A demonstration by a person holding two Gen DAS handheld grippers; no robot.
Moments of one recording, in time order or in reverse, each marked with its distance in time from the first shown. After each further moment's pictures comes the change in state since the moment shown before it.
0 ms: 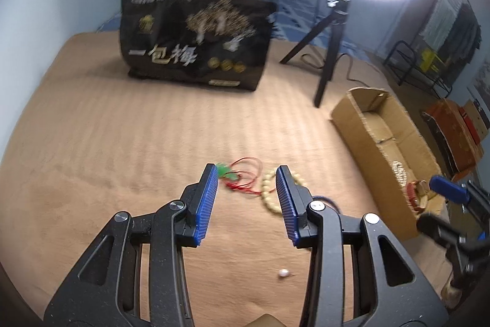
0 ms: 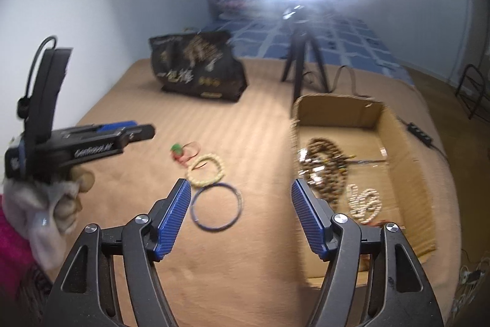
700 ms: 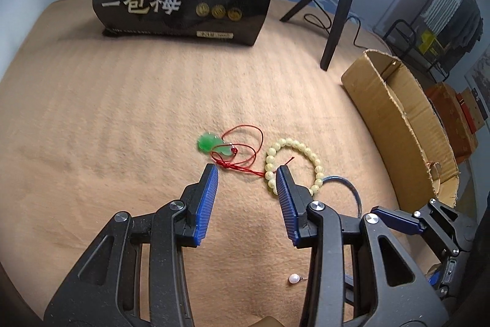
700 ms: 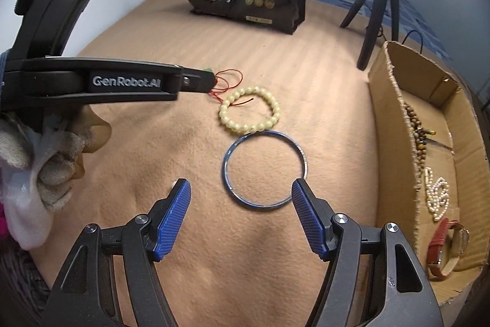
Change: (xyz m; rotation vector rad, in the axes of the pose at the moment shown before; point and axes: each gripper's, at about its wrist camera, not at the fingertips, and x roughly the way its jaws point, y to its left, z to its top) left arm 0.058 -0.002 -0.014 0.007 0.143 -0.049; right arm 0.083 0.044 -0.029 -0.146 0.227 0.057
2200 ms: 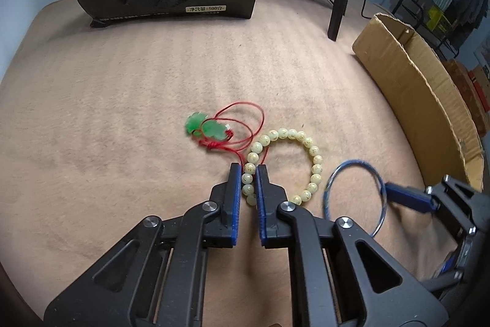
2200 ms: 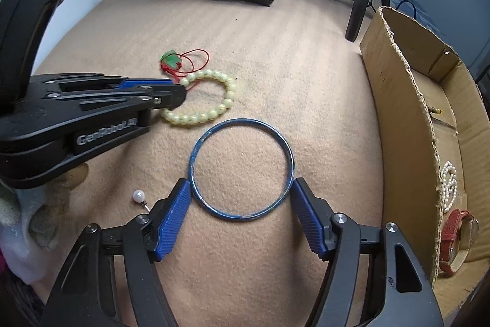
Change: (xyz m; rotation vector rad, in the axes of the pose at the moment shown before) left arm 0.026 -0.008 -0.013 0.077 0.049 0.068; right arm 0.038 -0.014 0.007 0.075 0.091 -0.068
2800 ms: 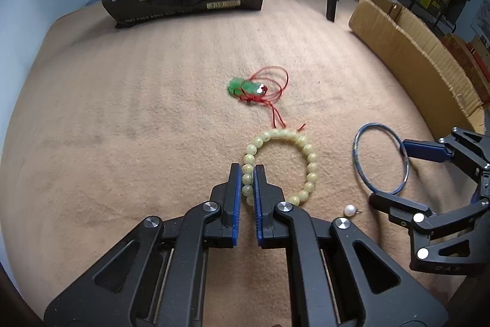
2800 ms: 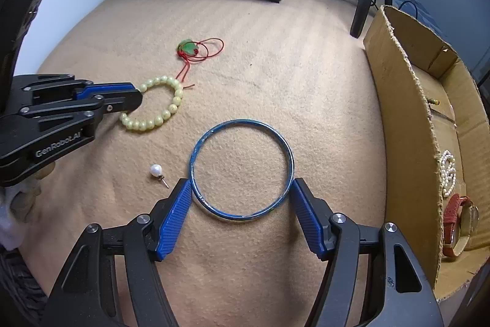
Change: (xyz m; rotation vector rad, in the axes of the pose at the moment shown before) left arm -0.036 0.019 -0.035 0.097 -0.020 0.052; right arm -0.012 0.009 -0.020 -0.019 0.000 0.008
